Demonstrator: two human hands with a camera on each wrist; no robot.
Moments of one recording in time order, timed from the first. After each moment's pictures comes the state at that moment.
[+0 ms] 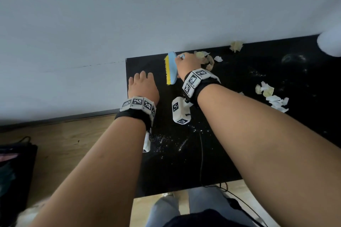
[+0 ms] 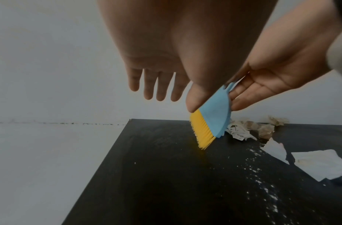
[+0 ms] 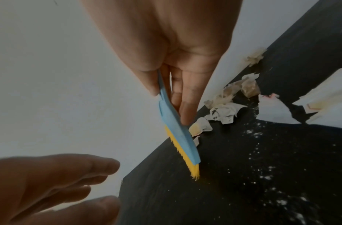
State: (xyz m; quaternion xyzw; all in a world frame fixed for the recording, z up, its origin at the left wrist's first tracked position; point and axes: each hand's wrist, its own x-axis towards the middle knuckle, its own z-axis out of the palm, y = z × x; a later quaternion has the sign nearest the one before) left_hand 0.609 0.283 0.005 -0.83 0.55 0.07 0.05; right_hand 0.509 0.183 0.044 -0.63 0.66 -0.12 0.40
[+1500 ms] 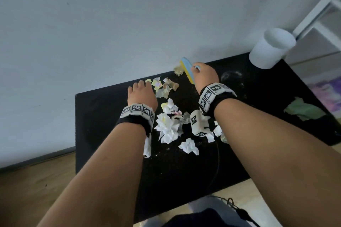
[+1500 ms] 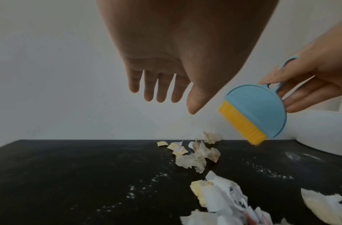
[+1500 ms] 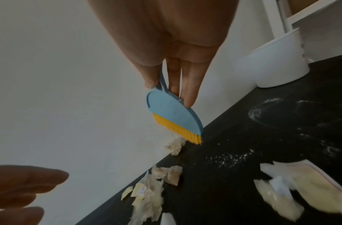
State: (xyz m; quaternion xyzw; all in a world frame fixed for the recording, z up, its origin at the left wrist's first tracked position) left_hand 0.446 0.176 0.040 -0.80 0.60 0.07 0.04; right_hand 0.268 0.100 0.074 -0.69 0.65 -0.22 0.25
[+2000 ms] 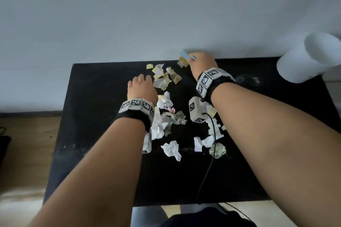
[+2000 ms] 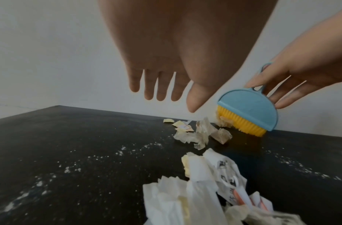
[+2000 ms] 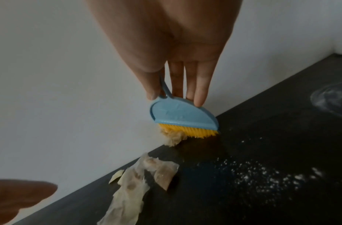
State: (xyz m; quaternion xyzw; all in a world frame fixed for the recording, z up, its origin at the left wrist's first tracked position) left_hand 0.411 0.151 -0.002 -0.86 0.49 0.10 0.03; right_hand 0.278 0.007 0.030 -0.80 0.55 -0.04 0.24
